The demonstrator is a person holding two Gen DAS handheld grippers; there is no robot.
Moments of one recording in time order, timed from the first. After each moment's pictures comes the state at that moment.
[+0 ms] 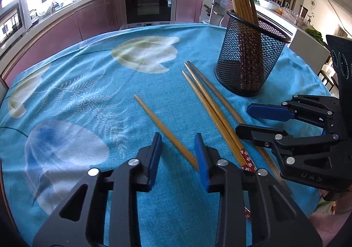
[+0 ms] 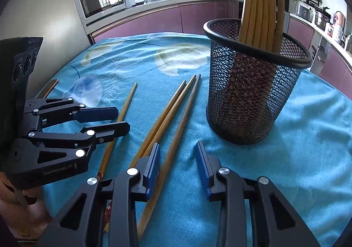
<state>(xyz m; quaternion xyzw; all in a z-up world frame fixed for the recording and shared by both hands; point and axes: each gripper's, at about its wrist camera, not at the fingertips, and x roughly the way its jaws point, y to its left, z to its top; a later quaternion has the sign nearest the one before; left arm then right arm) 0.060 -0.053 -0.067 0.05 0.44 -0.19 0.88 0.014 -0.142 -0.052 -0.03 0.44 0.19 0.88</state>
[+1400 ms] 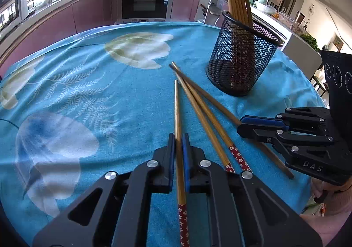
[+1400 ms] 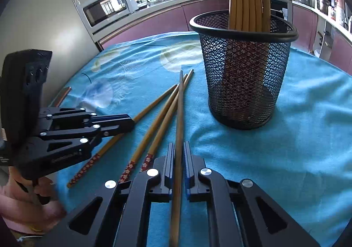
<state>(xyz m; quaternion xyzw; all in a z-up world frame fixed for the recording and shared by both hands) 0.056 -0.052 -0.070 0.02 0.45 -0.21 0.87 0.007 -0.159 -0.055 0.03 0.44 0.23 0.87</state>
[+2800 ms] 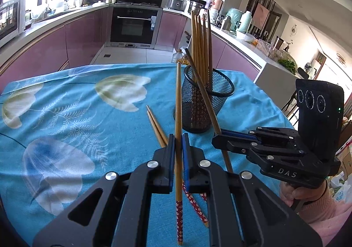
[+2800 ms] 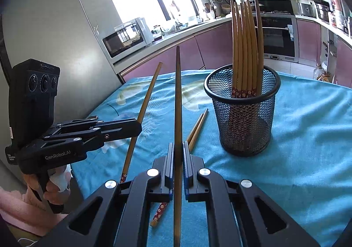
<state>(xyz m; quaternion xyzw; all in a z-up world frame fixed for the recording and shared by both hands) 0.028 -0.051 0.003 -0.03 0.37 -0.26 0.89 -0.013 -0.184 -0.006 0.09 0.35 0.27 0.89</state>
